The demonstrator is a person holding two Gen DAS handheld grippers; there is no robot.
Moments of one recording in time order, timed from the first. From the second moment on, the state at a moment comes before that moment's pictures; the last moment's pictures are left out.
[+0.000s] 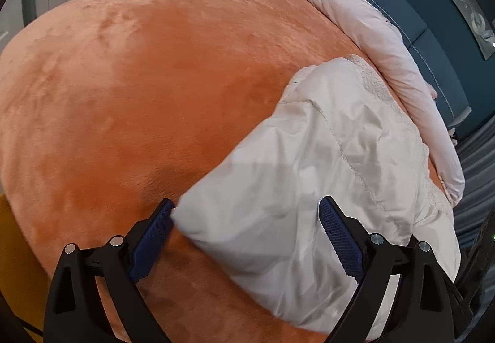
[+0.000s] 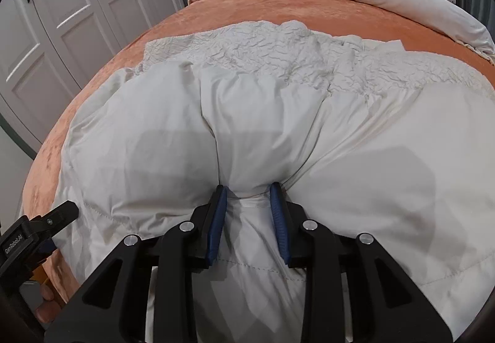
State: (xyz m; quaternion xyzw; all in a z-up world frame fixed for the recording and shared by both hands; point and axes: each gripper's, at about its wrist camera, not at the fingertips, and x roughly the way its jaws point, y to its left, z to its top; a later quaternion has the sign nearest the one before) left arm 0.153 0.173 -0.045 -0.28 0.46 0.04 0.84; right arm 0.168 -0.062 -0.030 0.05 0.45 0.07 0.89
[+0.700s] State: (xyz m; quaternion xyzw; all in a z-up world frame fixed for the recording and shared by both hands) left arm 0.148 0.128 0.028 -0.19 0.45 0.00 0.87; right arm 0.026 -0.274 0.045 0.16 0.32 -0.17 0.92
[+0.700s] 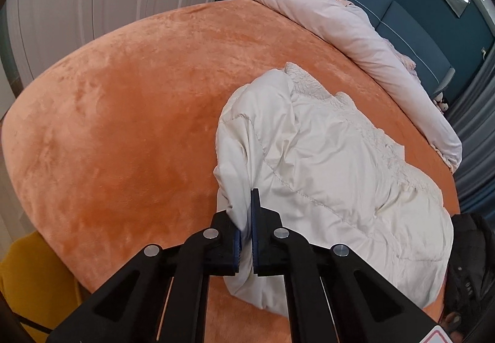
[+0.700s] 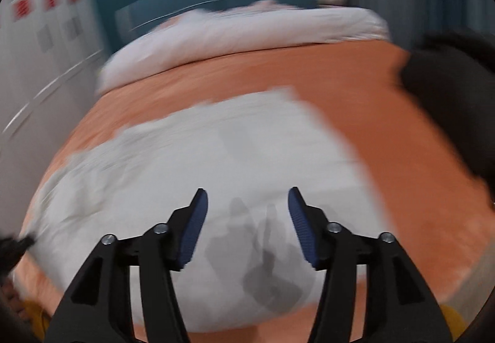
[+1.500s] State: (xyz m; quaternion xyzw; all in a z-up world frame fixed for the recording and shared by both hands) left arm 0.150 0.158 0.018 -0.25 0.47 -0.05 0.85; right arm -0.012 -0.311 0.037 0.32 0.34 -0.09 0.88
